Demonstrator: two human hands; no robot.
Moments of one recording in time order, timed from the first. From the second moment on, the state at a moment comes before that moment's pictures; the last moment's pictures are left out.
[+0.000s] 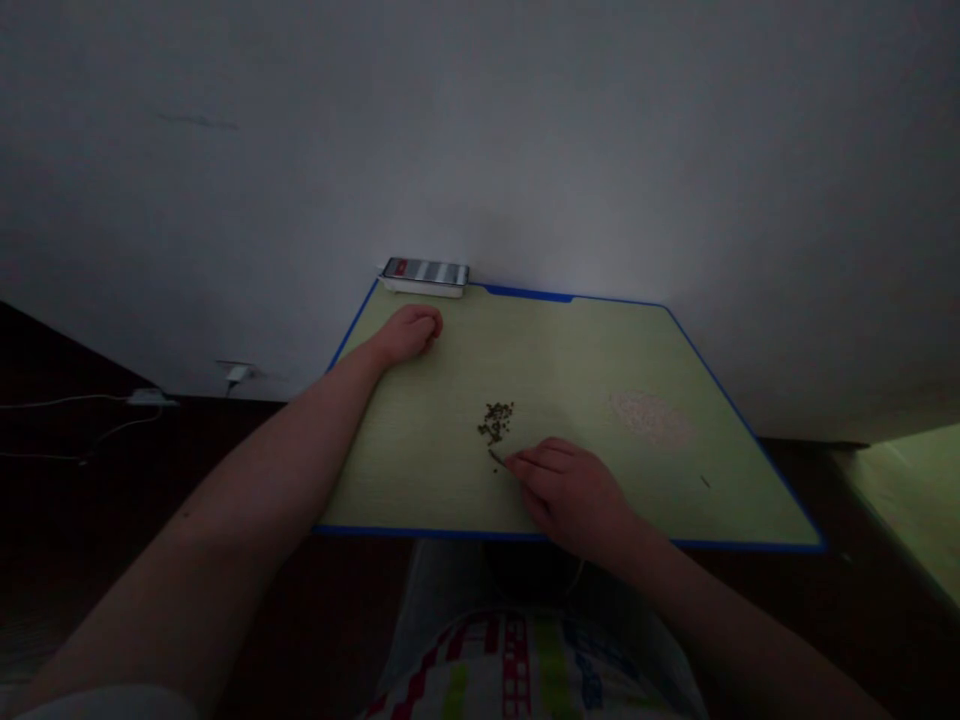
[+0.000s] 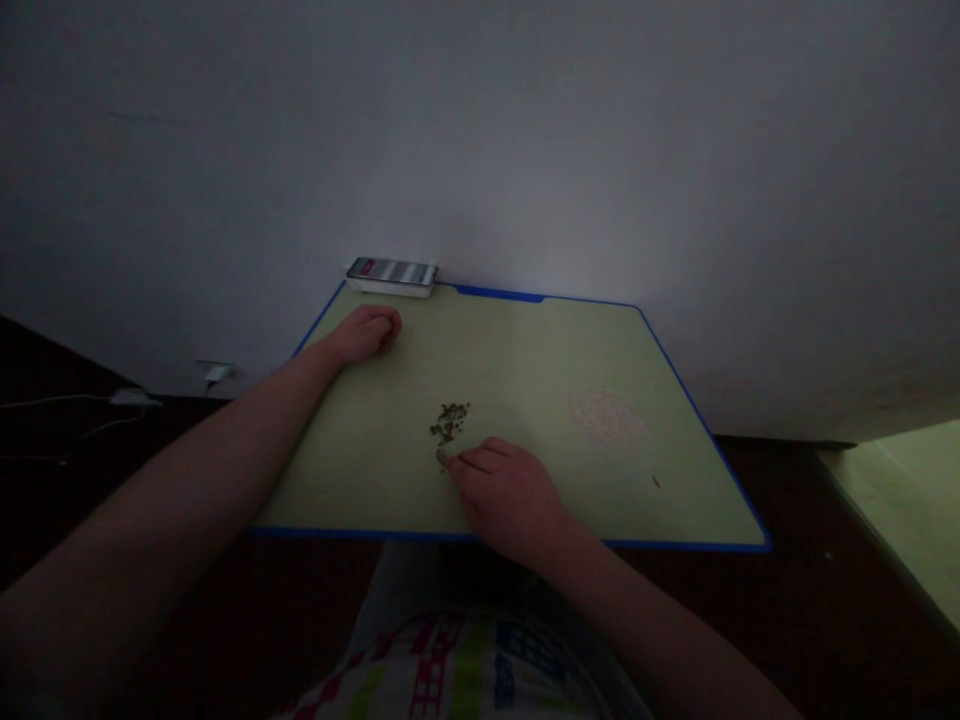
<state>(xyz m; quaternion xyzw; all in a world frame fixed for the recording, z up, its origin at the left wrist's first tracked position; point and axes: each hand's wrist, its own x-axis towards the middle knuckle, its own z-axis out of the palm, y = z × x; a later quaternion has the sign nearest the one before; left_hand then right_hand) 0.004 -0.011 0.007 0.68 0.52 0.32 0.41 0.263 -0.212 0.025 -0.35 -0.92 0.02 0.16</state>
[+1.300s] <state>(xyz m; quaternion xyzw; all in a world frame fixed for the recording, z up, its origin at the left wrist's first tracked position) 0.005 -0.012 0.009 0.68 0.52 0.32 0.40 0.267 -0.193 0.028 -0.35 -0.90 0.13 0.23</state>
